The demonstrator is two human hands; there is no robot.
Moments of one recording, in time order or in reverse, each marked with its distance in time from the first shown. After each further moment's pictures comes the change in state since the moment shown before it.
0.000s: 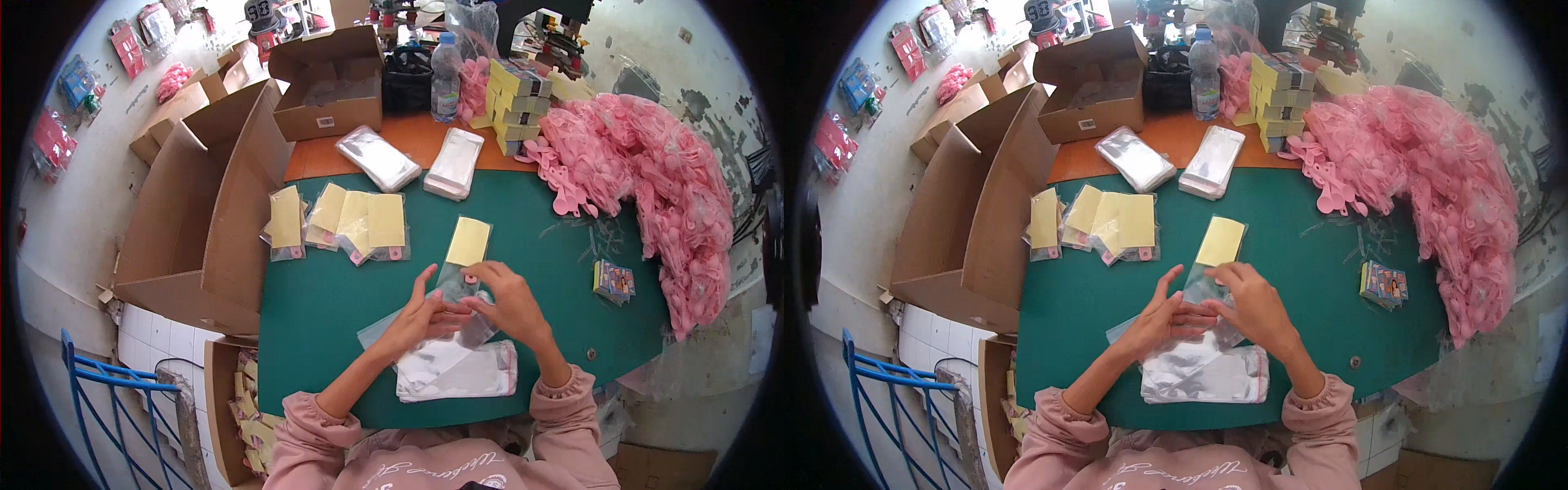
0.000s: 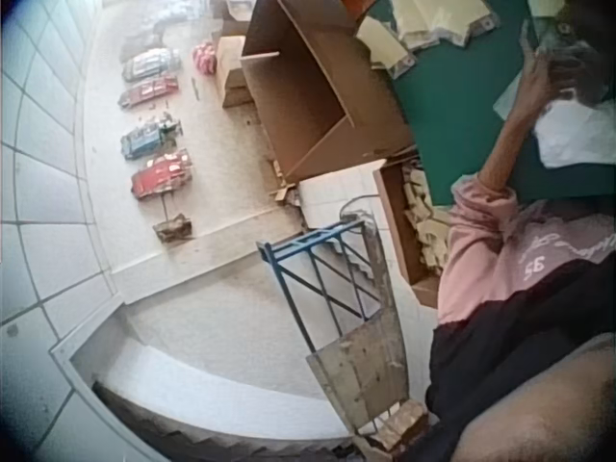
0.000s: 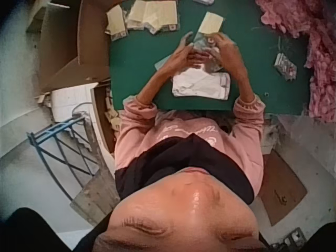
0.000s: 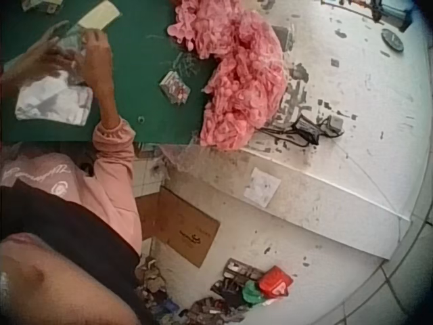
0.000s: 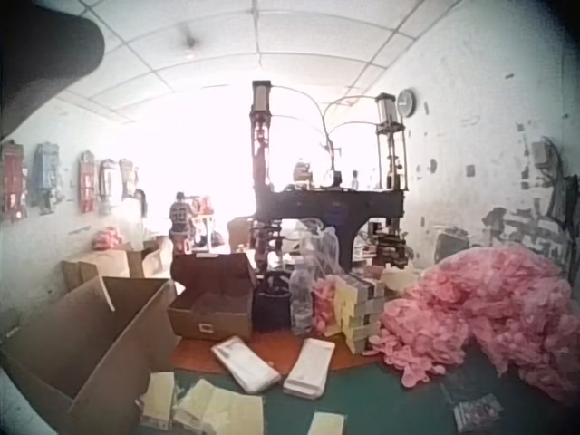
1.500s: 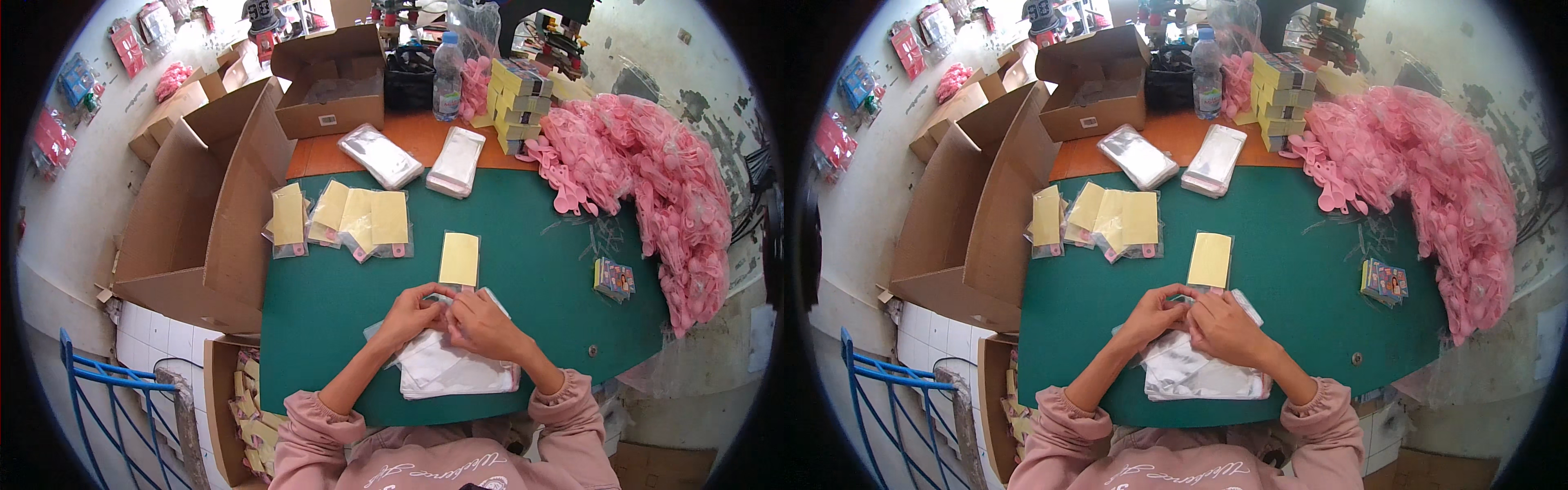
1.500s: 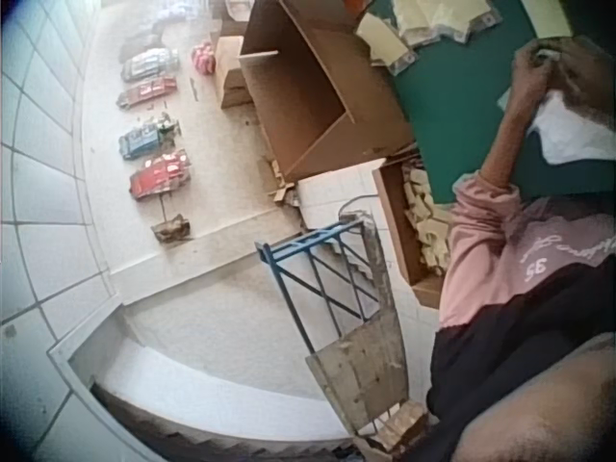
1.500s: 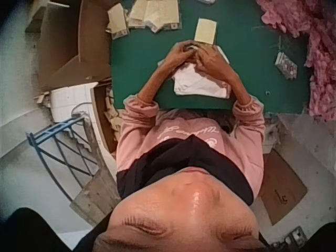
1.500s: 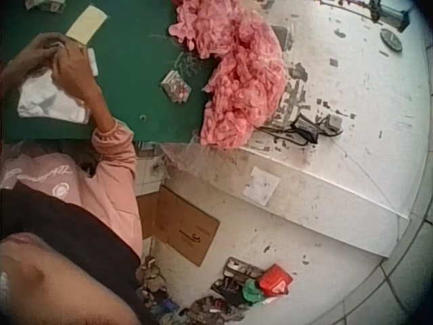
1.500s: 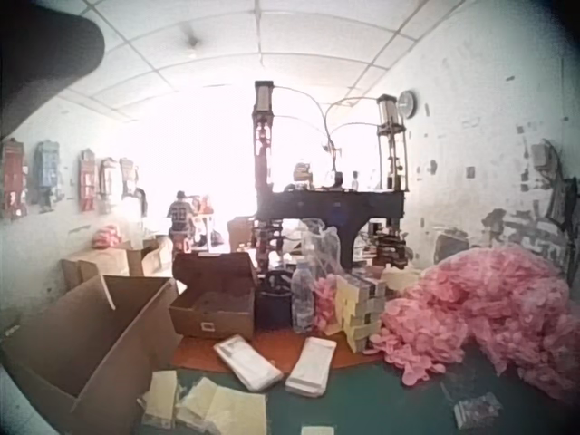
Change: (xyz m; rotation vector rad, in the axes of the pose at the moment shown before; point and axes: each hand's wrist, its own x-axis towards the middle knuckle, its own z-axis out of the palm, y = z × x) left_hand 0.006 -0.009 -0.024 0.356 0.108 -0.024; right_hand -0.019 -0.012 0.034 -0.098 -0.186 -0.348
